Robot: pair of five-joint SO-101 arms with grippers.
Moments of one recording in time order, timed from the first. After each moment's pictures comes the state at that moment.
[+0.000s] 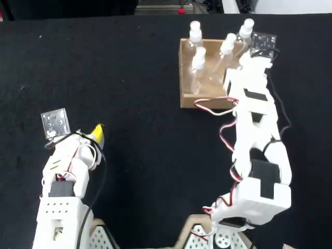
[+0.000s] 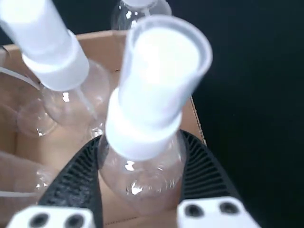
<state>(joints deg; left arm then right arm) -7.6 -74.4 91.8 23.7 10.3 12.5 7.4 26.2 15.2 1.4</state>
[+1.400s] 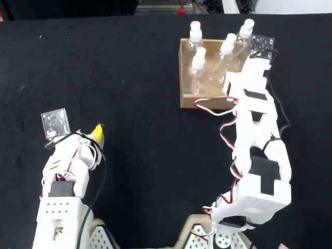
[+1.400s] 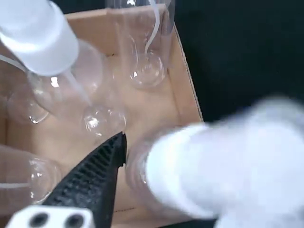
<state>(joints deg) -7.6 -74.4 91.8 23.7 10.3 12.7 9.0 25.1 17.8 1.3</state>
